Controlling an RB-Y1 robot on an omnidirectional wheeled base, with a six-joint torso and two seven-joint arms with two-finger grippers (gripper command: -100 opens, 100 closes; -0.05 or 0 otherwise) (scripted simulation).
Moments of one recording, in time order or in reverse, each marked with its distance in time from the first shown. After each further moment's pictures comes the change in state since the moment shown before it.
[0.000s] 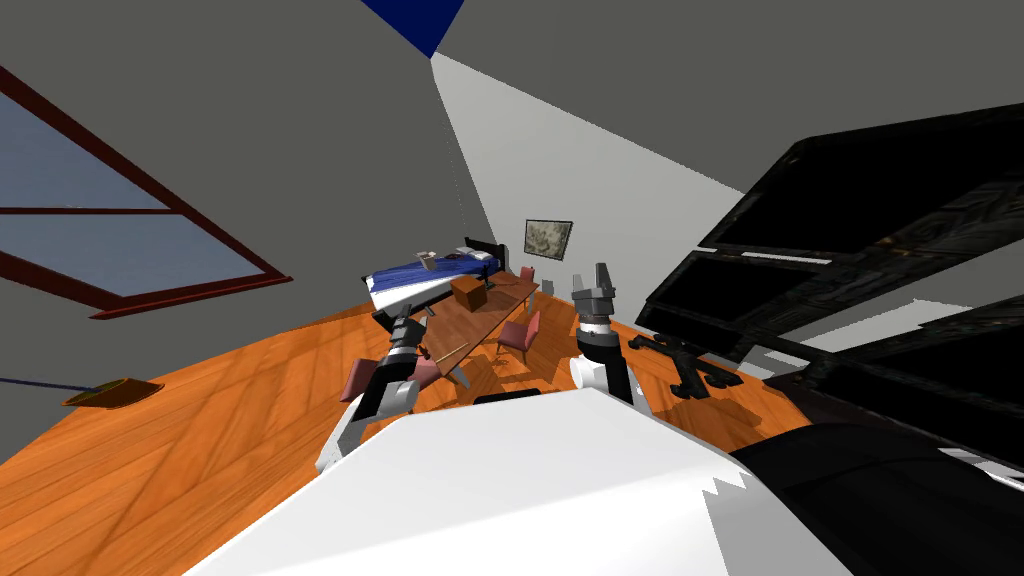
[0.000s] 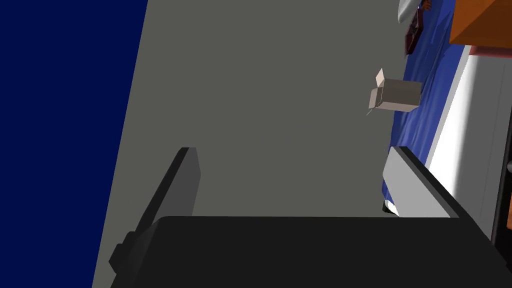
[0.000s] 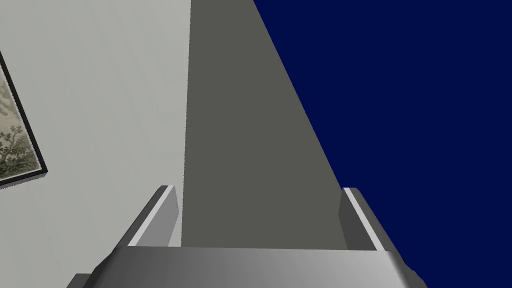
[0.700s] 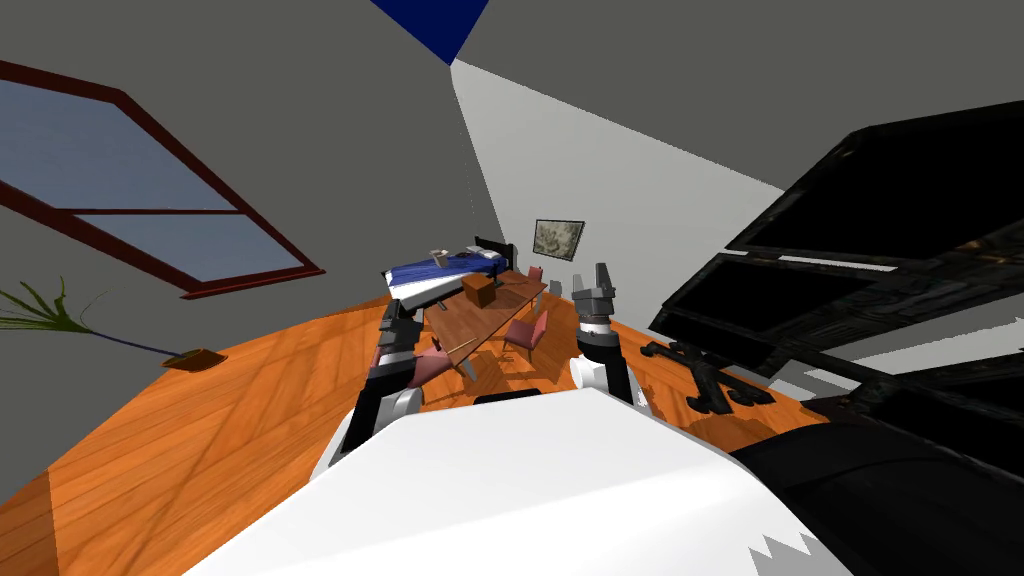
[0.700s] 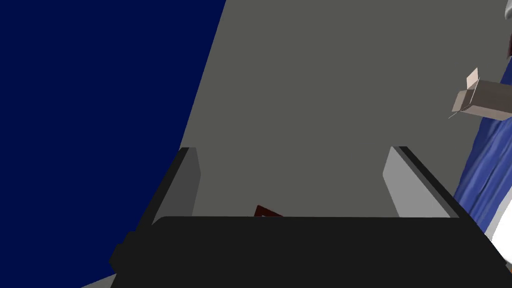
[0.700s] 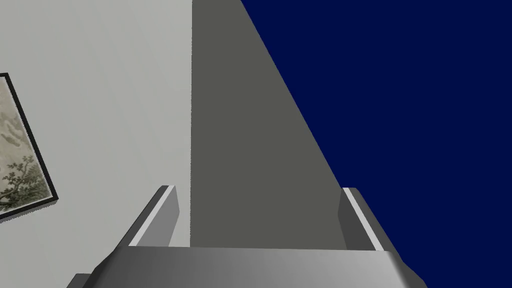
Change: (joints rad) left arm 0.107 -0.065 -0.057 -0.175 -0.029 -0.176 -0.007; right arm 0.000 0.000 0.000 0.000 0.000 0.000 0.000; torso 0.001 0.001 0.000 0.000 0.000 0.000
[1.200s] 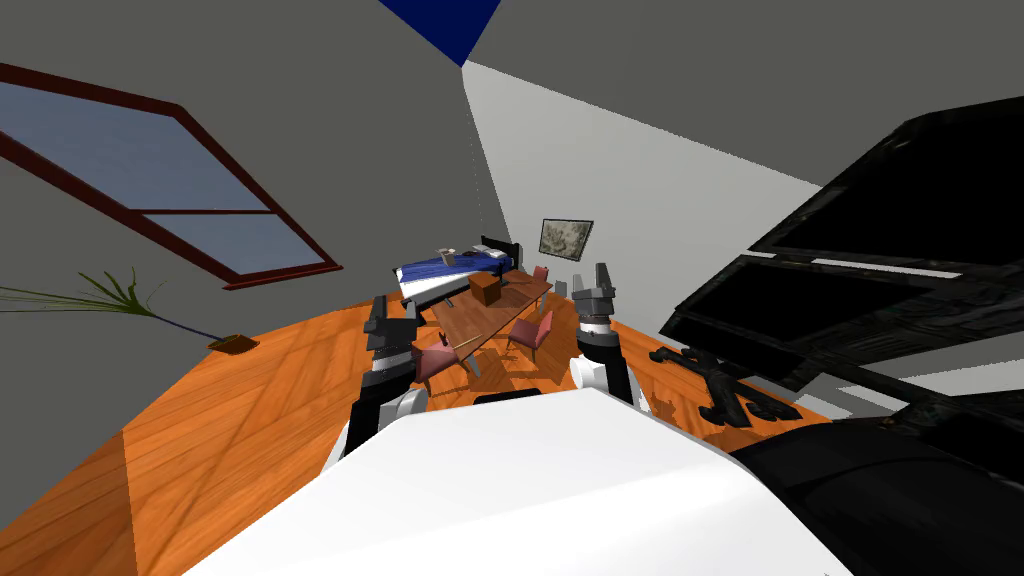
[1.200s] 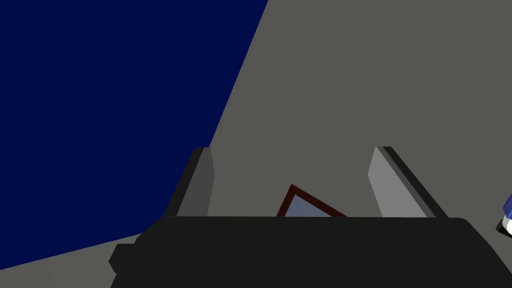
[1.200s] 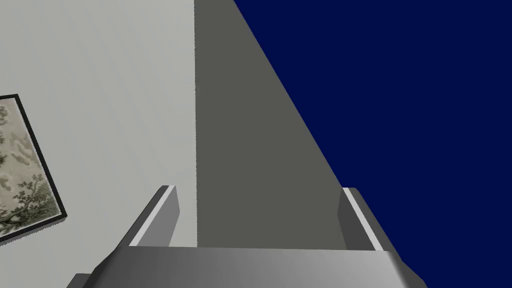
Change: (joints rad) left arm 0.047 -0.098 -0.040 -0.105 -0.025 -0.097 -0.012; right arm 0.000 0.000 0.000 0.000 0.000 0.000 0.000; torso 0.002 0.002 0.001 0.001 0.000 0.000
